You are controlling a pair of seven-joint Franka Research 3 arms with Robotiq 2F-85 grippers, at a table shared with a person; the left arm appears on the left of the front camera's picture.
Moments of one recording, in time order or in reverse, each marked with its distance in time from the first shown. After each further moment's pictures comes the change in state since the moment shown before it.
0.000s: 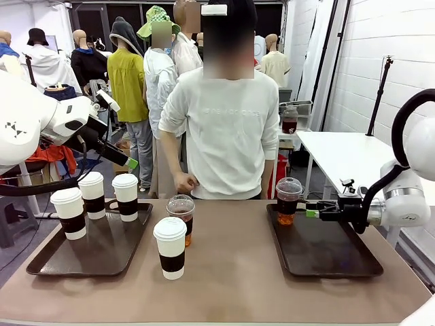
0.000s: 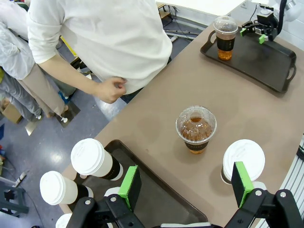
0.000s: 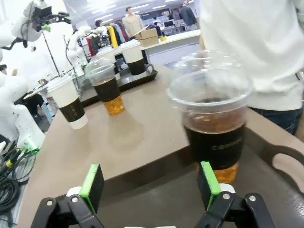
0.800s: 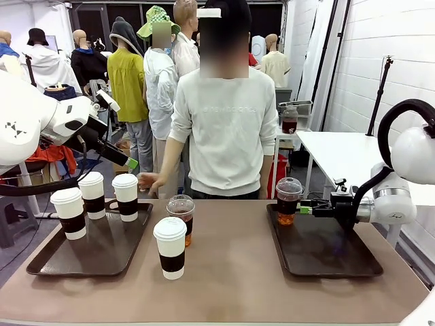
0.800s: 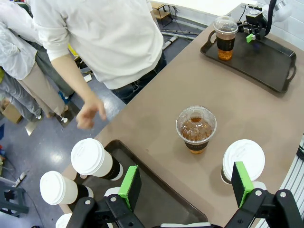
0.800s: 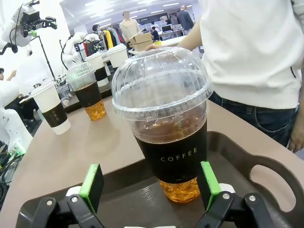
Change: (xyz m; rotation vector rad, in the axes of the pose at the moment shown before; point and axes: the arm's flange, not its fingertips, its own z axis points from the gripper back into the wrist) left arm 0.000 0.000 0.000 0.000 0.000 0.000; right arm -0.005 -0.056 -0.017 -0.014 -0.035 0.001
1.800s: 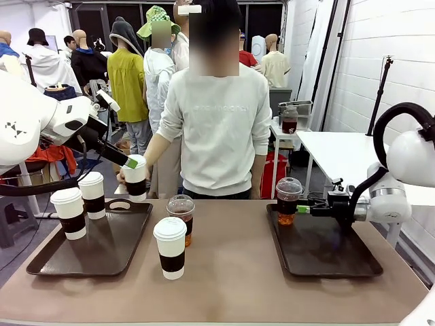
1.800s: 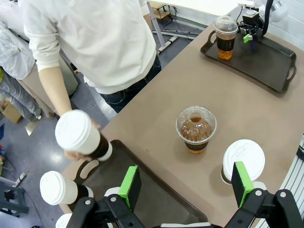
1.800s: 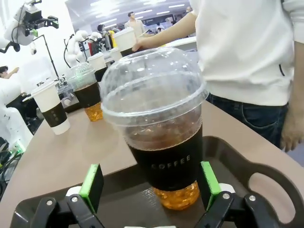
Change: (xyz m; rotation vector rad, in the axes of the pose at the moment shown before) left arm 0.000 0.000 0.000 0.000 0.000 0.000; right arm 0.000 -0.010 -0.006 0.020 -0.005 0.009
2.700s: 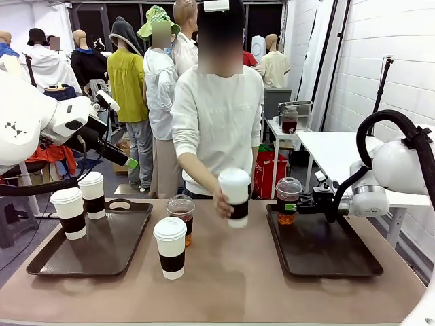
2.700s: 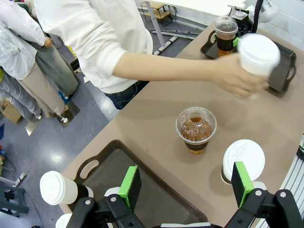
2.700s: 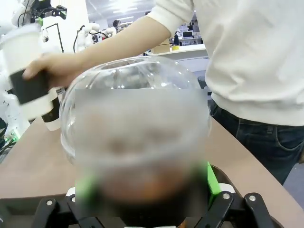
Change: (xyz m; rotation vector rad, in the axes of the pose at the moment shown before) left arm 0.000 0.000 0.000 0.000 0.000 0.000; right arm 0.006 -0.035 -0.050 0.085 -0.006 0.104
